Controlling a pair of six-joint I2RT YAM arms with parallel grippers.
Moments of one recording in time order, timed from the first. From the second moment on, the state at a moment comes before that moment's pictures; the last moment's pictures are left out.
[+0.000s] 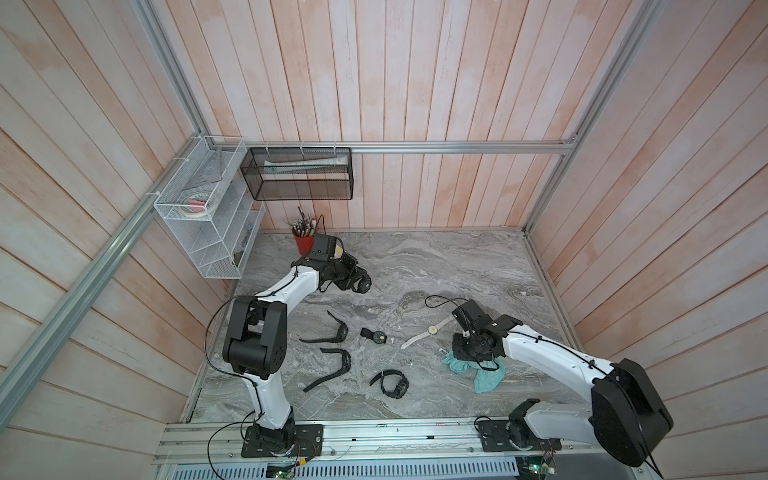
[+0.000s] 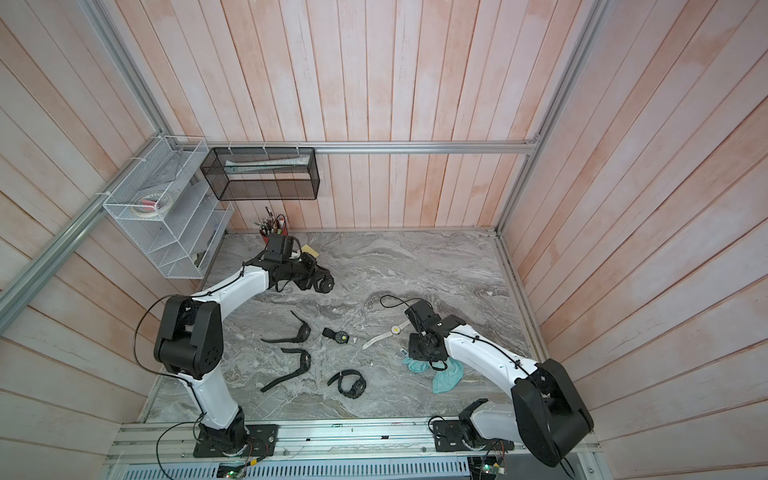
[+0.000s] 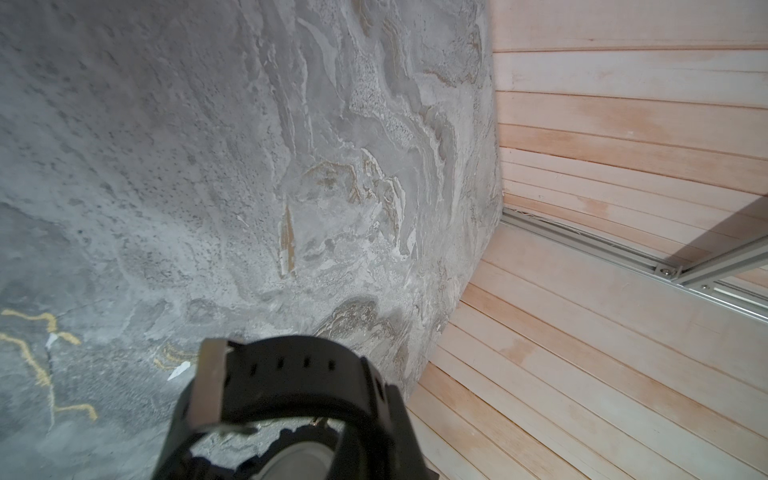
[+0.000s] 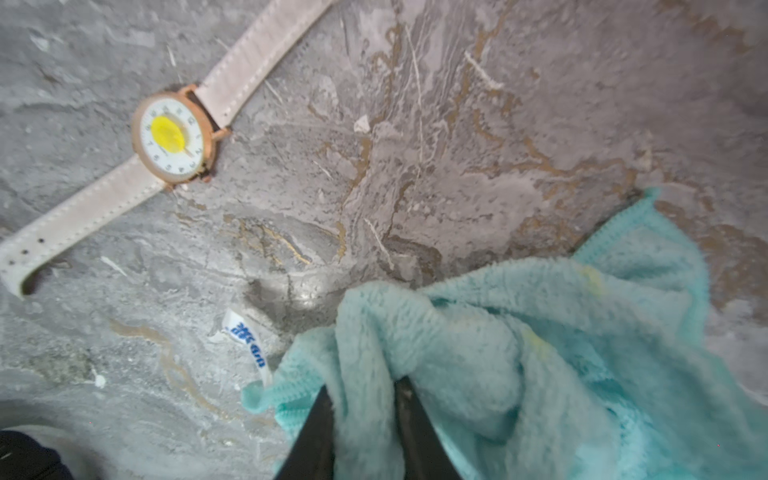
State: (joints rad) left arm -0.24 1.85 1.33 -0.30 0.57 -1.19; right arm 0.58 1.26 0.70 -0.74 0.06 0.63
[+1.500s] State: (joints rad) left arm -0.36 1.77 1.34 0.05 0.61 -1.40; right arm 0.59 1.40 0.97 0.16 -0.08 0.19
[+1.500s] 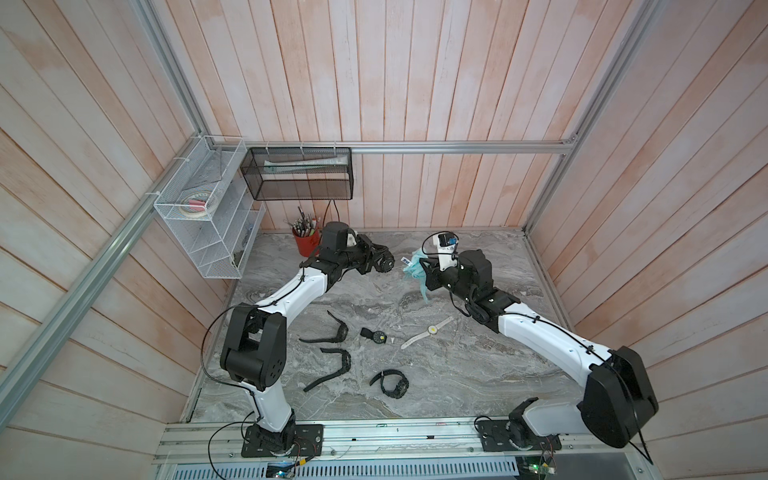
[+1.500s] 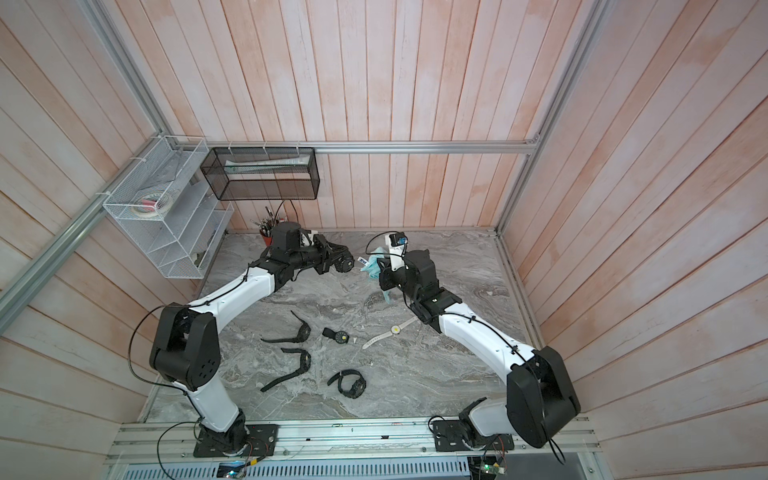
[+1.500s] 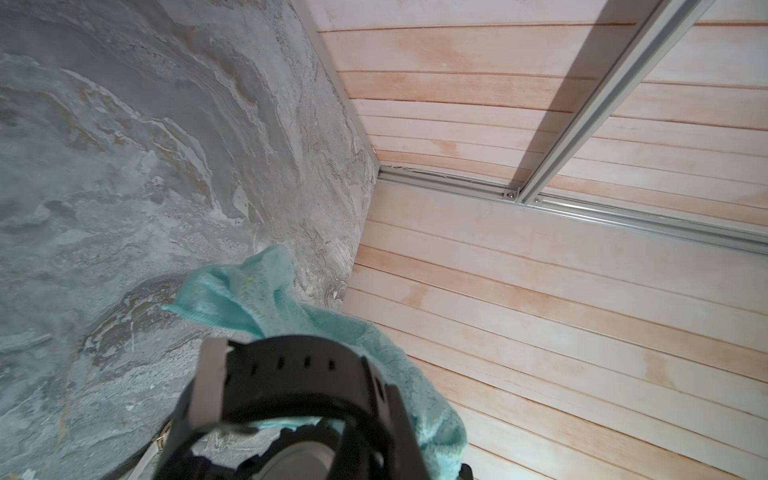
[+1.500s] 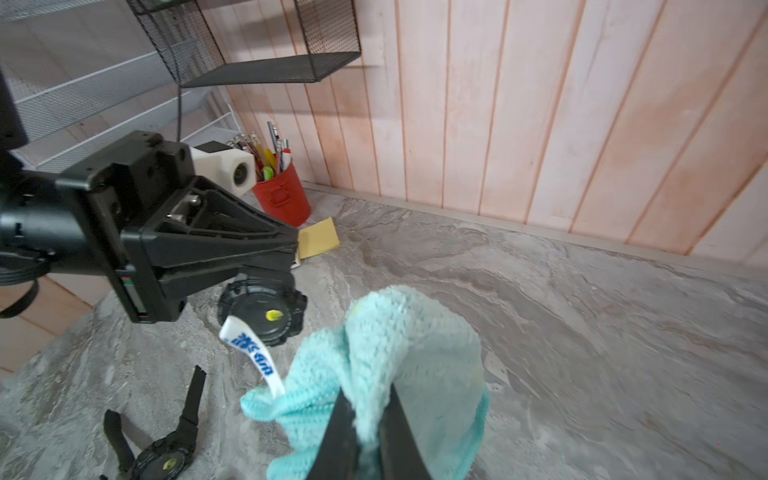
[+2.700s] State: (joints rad) left arm -0.38 1.68 1.24 0.17 0.51 -1.43; right arm 0.75 1.61 1.13 0.21 -0.03 0.24
